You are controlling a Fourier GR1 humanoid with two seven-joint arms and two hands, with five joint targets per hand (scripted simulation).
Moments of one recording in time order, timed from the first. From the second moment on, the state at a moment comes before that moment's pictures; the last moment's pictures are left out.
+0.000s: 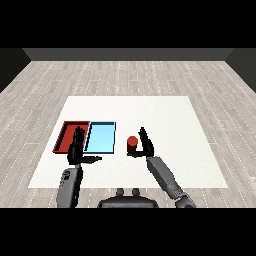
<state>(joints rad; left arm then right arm) -0.02 0.04 0.06 -1.57 0.07 -0.06 -0.42 -0.39 0.00 0.33 -0.92 -0.41 -0.14 -0.57</state>
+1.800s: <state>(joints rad) 0.00 0.05 0.06 -1.60 0.06 -0.06 -0.42 -0.54 0.00 0.57 -0.78 -0.67 -0.36 -0.59</state>
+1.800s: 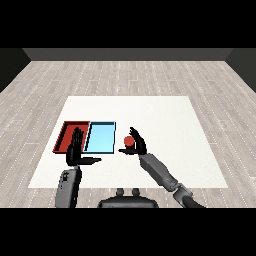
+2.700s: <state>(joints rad) -0.03 0.05 0.06 -1.59 0.05 -0.05 -0.42 -0.60 0.00 0.57 -0.74 -0.63 -0.51 -0.44</state>
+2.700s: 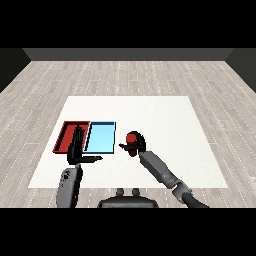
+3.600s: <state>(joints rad) -0.02 0.03 -0.01 -1.59 0.00 -0.04 -0.42 -0.49 -0.14 0.52 -1.23 -0.39 -0.62 -0.27</state>
